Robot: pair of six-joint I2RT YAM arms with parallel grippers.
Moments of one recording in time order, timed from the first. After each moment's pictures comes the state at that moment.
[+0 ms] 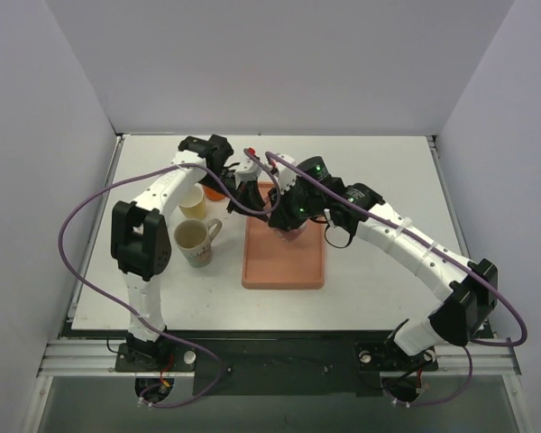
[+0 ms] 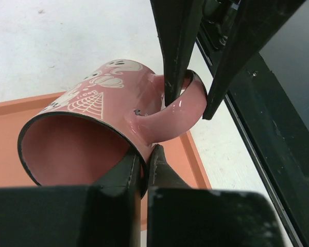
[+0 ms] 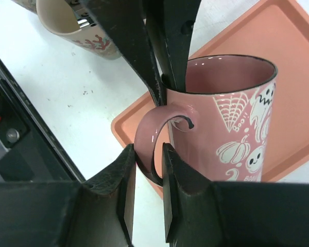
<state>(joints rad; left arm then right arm) -0.39 2.02 1.85 -1.35 1.27 1.34 0.75 1.49 1.39 -0.57 -0.23 0.10</state>
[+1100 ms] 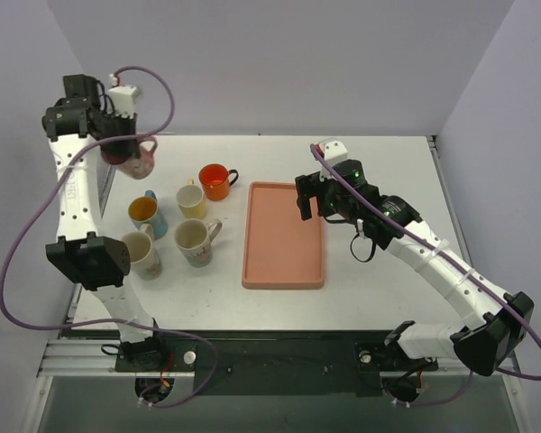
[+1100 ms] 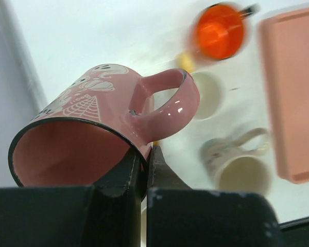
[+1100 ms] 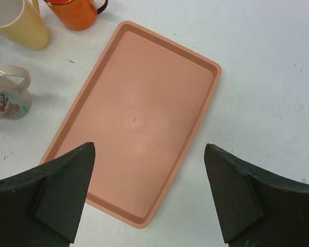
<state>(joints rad) 0.09 1.85 2.27 -1.28 0.31 0.29 0.66 1.27 1.25 -0.52 0.19 0.13</state>
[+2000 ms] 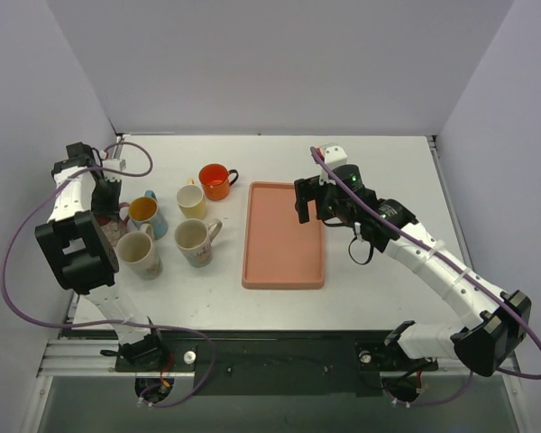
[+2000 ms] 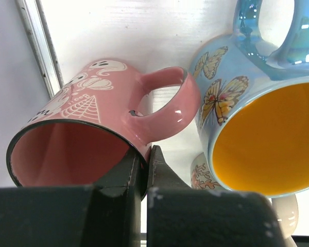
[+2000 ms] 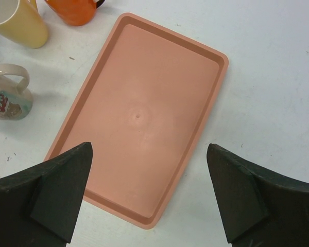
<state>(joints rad) 0.37 1.88 1.59 -0.99 0.07 0.37 0.66 1.27 1.19 -0.48 0.19 0.18</state>
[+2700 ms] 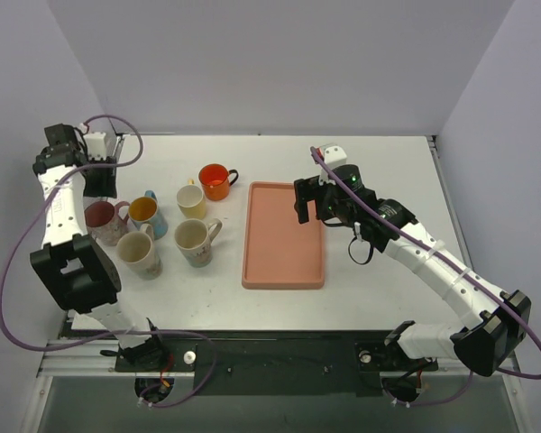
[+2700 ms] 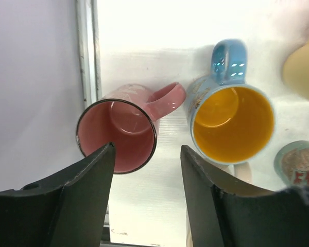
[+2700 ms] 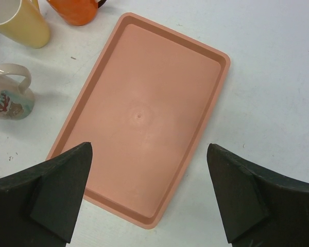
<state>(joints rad) 0.37 1.74 1.65 -0.95 0.09 0.32 0.66 1.27 1.19 -0.48 0.18 0.18</state>
